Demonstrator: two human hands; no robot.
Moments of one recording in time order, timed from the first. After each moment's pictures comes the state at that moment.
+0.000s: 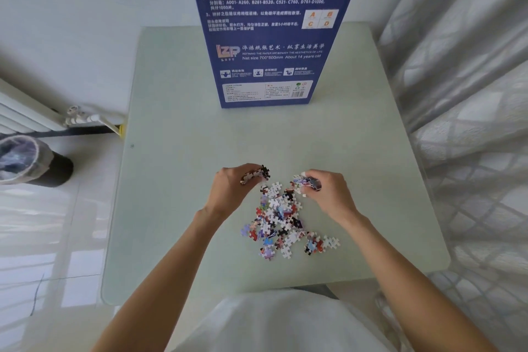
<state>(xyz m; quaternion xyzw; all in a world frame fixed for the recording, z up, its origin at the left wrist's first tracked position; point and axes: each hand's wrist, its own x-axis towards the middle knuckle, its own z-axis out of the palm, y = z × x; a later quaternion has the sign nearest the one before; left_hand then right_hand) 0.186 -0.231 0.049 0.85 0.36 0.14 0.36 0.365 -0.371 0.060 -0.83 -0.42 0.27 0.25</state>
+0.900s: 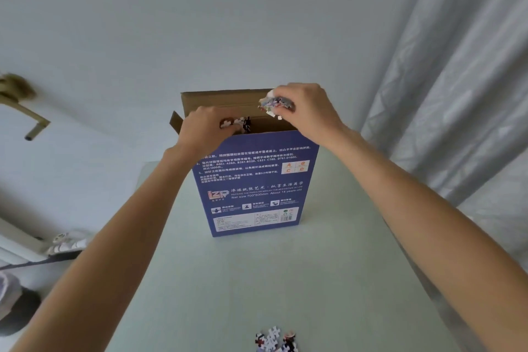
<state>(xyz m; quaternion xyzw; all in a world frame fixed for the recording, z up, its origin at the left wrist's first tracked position) 0.335 -0.001 0.278 0.92 0.29 0.24 0.12 0.501 -0.138 0.315 -0.70 -0.63 -0.08 0.32</state>
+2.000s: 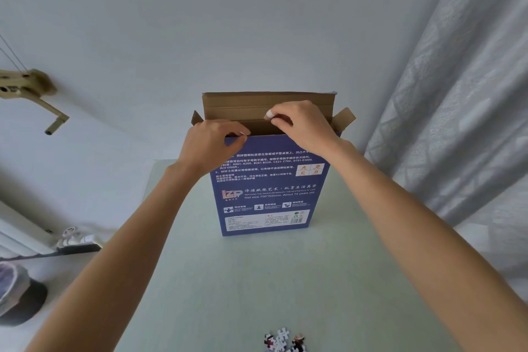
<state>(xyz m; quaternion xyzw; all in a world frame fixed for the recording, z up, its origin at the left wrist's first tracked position) 0.297 -0.008 0.263 0.92 0.22 0.32 0.07 0.484 -0.110 0.289 -0.68 -0.67 -0.05 0.29</state>
